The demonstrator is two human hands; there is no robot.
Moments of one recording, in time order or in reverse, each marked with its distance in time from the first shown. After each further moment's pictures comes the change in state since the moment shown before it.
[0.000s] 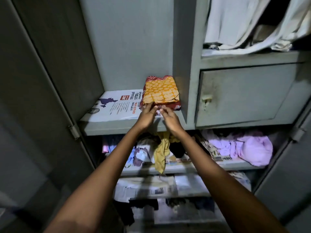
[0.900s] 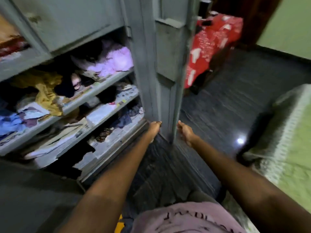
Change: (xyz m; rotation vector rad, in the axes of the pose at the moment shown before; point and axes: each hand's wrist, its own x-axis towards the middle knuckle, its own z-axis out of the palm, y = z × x) left_hand -0.459 -0.032 0.329 0.007 -0.803 -0.525; right_hand -0.583 0.158 -0.192 0.501 0.820 0.845
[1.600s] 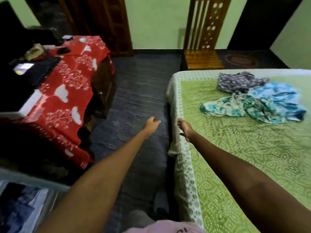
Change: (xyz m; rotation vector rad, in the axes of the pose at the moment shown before) left_hand 0.005 0.166 0.498 0.629 -0.582 0.395; right_hand 0.002 -0.074 -0.479 0.456 0.633 -0.042
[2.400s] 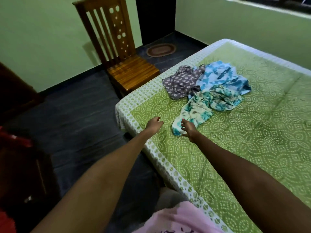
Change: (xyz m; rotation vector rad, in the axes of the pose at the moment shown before) left_hand 0.342 0.238 0.121 0.407 -0.657 0.282; right_hand 0.273 -0.168 -0.108 0.425 0.549 0.027
